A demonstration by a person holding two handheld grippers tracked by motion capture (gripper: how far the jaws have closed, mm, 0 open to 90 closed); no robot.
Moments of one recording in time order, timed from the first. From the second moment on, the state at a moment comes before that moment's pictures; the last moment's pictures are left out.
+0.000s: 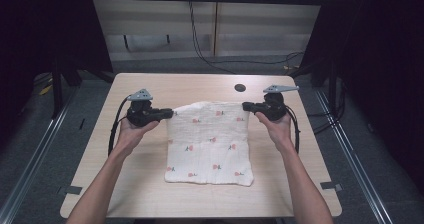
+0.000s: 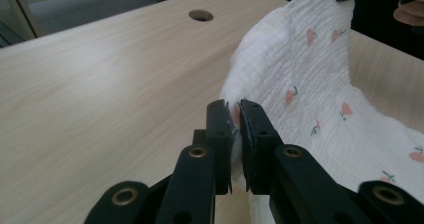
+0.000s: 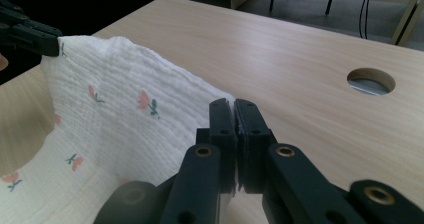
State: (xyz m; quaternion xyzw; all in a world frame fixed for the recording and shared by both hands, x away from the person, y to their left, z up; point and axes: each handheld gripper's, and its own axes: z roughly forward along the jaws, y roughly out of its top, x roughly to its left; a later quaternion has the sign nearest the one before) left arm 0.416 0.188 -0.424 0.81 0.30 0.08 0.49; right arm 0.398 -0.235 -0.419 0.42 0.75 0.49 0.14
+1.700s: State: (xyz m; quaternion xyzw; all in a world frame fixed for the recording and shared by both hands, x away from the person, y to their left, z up) left arm 0.329 0.182 -0.461 0.87 0.21 0.08 0.43; right arm 0.292 -0.232 -0.454 0.35 0.83 0.43 0.07
